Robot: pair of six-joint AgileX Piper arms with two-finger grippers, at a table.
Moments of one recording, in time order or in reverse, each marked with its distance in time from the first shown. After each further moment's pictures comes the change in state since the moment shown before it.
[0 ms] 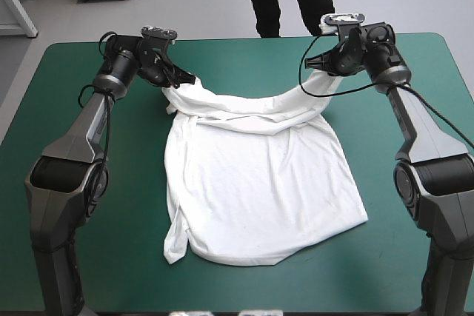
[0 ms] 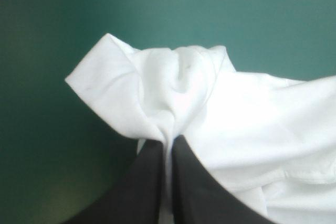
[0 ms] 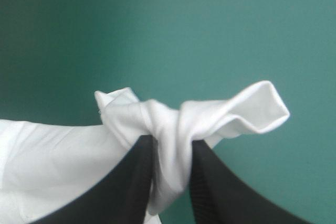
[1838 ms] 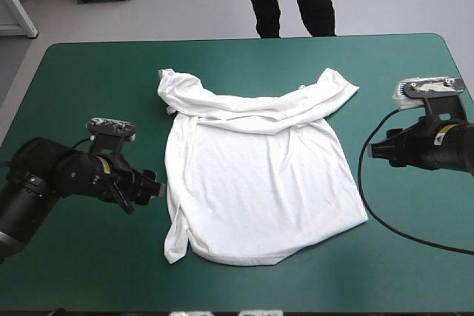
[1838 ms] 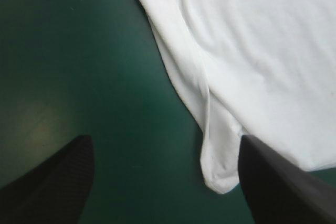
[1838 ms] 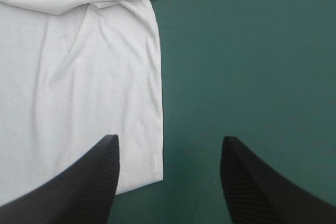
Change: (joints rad) left arm -0.217 -1.003 0.961 0.037 0.199 -0.292; right arm -0.002 -0.998 0.708 0.001 0.268 -0.041
